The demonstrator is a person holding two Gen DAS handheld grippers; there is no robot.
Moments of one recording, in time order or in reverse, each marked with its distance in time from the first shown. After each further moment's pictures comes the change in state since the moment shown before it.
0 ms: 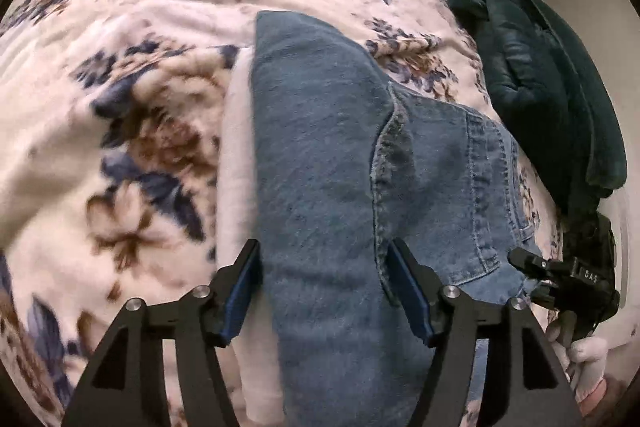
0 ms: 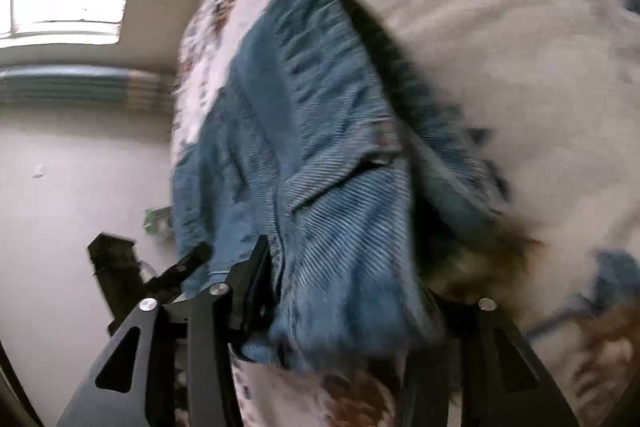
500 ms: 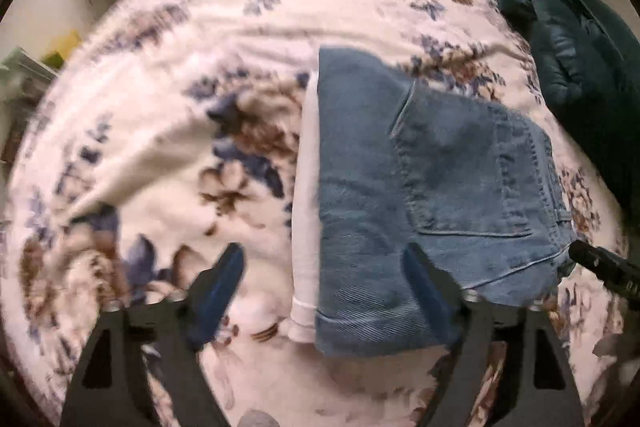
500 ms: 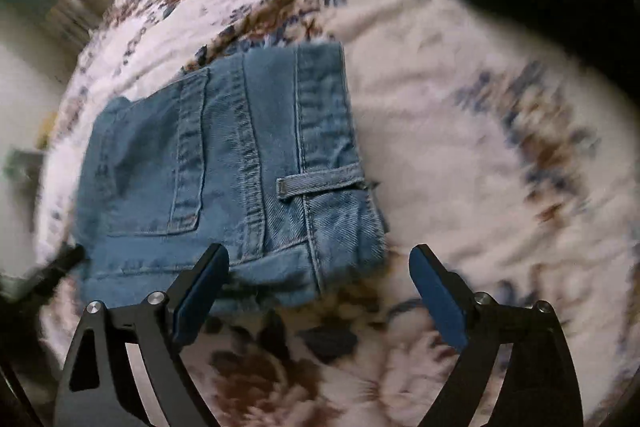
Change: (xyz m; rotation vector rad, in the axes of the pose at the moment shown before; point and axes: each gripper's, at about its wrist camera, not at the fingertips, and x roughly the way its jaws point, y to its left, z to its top) left arm -0.053 -0.046 -0.025 0.000 -0.092 0.368; right arm -0.034 0.098 -0.030 -0.354 -0.098 -0.647
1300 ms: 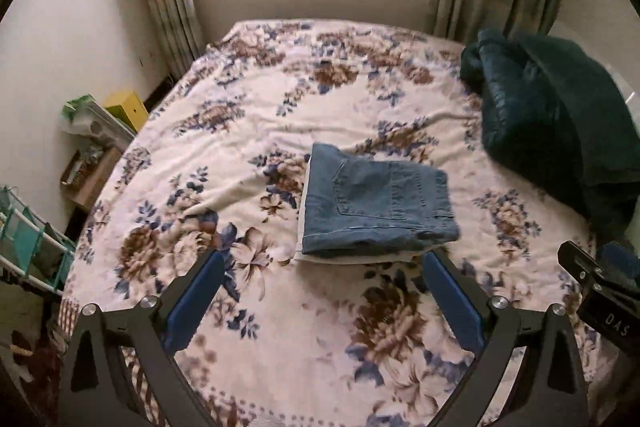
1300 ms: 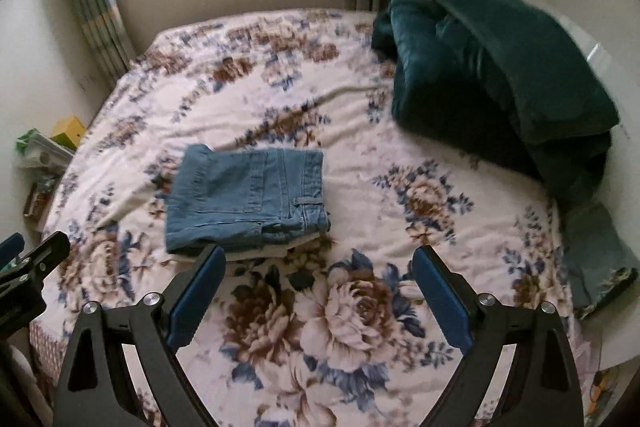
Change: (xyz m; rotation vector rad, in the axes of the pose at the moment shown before) left arm -0.292 -0.075 -0.079 0.008 -0.237 0.085; right arm -0.325 0.013 -0.114 -0.119 -0.311 -0.067
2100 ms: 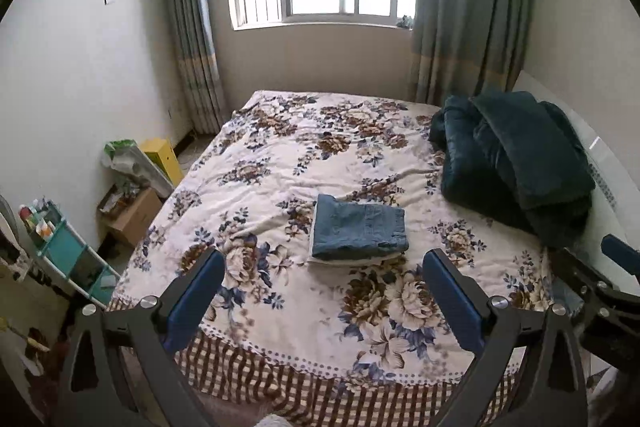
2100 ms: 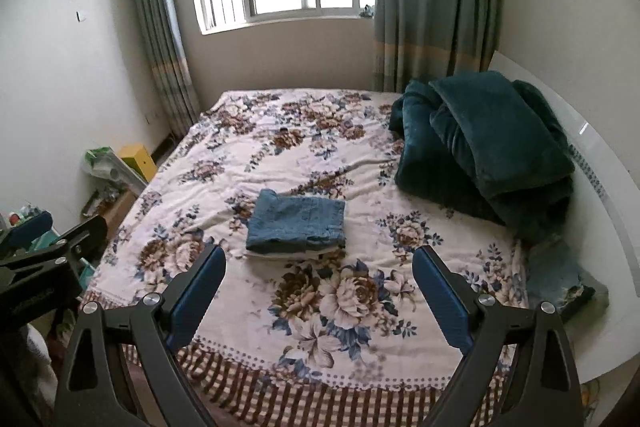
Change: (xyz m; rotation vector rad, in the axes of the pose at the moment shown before) left arm -0.295 -0.002 -0.047 0.009 -0.210 0.010; right arm -0.368 -0.030 -0.064 -0.082 -0.226 0.138
